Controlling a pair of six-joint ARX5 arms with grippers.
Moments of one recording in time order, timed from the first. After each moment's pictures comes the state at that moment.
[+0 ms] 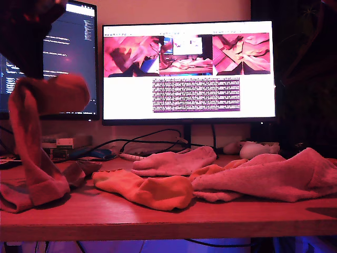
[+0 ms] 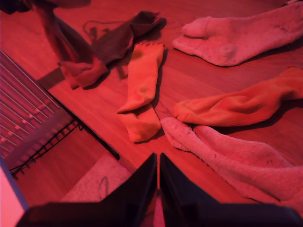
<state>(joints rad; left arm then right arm) -0.22 1.62 1.60 -1.31 0.26 0.22 0.32 0.78 0.55 -0.39 -0.49 -0.11</state>
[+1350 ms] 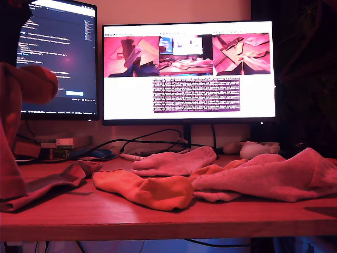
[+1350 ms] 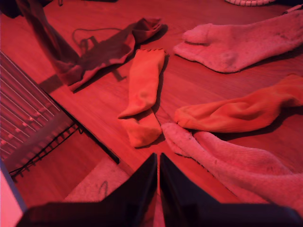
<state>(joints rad) -0.22 1.52 1.60 -1.36 0.08 0.06 0.32 0.78 0.55 -0.37 -0.49 -0.11</state>
